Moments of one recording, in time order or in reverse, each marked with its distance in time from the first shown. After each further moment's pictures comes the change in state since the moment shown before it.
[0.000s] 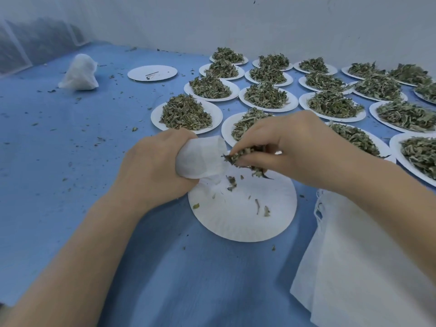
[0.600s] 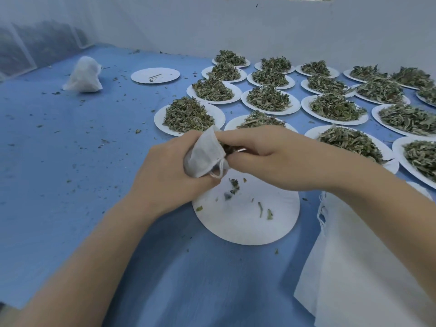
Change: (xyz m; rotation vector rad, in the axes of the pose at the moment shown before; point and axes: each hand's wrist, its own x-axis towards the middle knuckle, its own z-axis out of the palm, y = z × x) left_hand -0.002 0.011 0.007 -0.403 0.020 -0.009; right_hand 0.016 -0.018 0.005 0.232 -0.230 0.097
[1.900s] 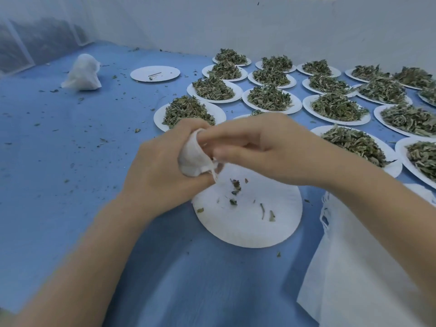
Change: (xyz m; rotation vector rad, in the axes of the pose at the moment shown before) left_hand -0.001 0.005 -0.009 0.097 0.089 0.094; right_hand 0.007 0.004 0.001 0.130 0.185 -0.199
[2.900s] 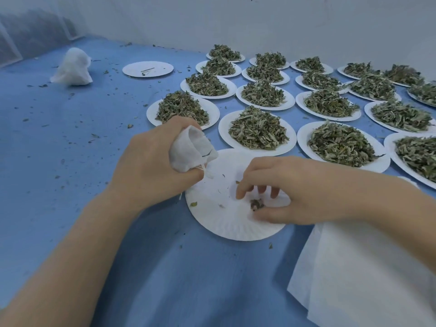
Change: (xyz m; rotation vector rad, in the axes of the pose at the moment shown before) left_hand 0.001 -0.005 -0.003 0.098 -0.080 -0.102; right_hand -0.047 0.016 -0.001 -0.353 -0.447 0.208
